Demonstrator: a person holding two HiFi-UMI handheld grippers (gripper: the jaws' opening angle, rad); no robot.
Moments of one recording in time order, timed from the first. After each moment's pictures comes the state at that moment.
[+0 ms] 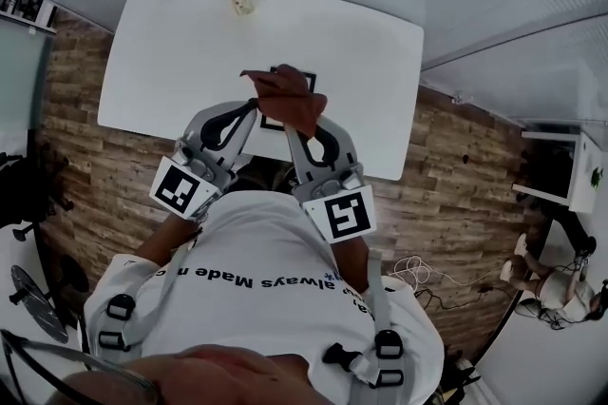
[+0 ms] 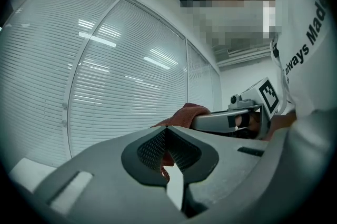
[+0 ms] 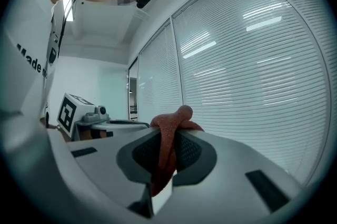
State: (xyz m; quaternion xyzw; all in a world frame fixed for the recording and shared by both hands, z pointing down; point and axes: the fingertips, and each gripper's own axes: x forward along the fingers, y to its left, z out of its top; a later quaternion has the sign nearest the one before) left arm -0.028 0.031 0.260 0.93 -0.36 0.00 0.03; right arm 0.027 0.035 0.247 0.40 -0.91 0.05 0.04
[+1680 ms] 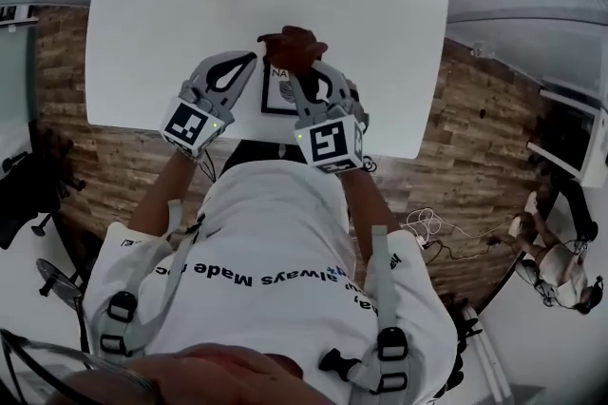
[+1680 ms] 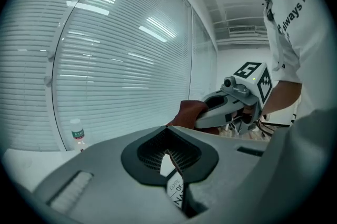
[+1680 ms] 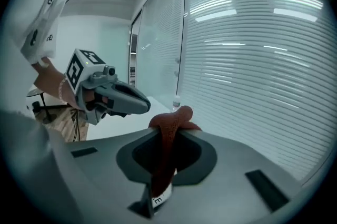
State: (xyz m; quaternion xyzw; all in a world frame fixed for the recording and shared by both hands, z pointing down) left arm -0.029 -0.095 0.434 0.94 -0.31 0.12 0.08; right arm 0.031 -0.085 0.442 0.38 -0.89 0.05 0.24
